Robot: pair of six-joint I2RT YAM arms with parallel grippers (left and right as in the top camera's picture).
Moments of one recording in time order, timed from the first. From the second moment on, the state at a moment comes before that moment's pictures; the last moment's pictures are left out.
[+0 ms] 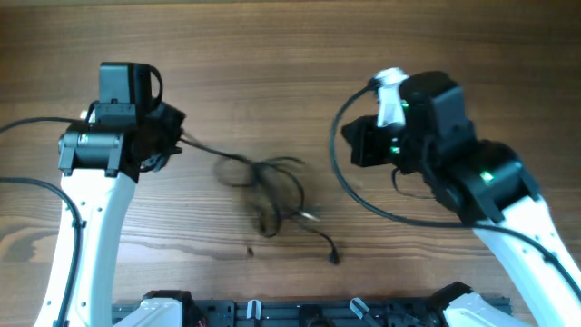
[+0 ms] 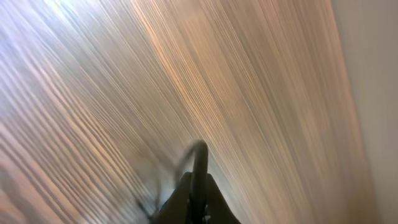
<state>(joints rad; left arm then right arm) -0.05 1.32 1.32 -1.07 -0.07 -1.11 0.48 1.21 1.32 -0.83 -0.24 0.45</state>
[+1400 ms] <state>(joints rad) -0.10 1.35 1.32 -0.47 1.16 -0.98 0.48 1.59 1.32 -0.59 -0.70 0.39</state>
